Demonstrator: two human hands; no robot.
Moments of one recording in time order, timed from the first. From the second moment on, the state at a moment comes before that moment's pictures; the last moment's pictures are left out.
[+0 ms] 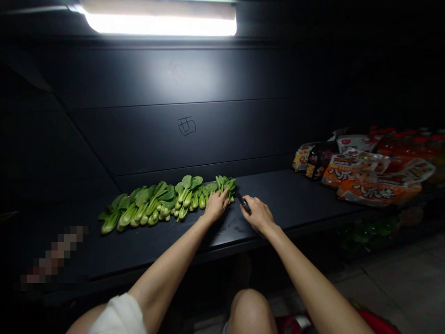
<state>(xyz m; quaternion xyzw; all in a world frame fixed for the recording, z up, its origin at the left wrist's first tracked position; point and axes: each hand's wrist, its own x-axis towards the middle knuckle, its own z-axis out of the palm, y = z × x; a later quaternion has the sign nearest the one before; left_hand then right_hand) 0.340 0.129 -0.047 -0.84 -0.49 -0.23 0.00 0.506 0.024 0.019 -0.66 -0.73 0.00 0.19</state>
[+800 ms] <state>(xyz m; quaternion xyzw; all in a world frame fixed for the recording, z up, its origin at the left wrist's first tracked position) 0.338 0.128 -0.061 -0.85 -0.40 -0.32 -0.15 0.513 0.031 0.017 -0.68 -0.72 0.01 0.15</state>
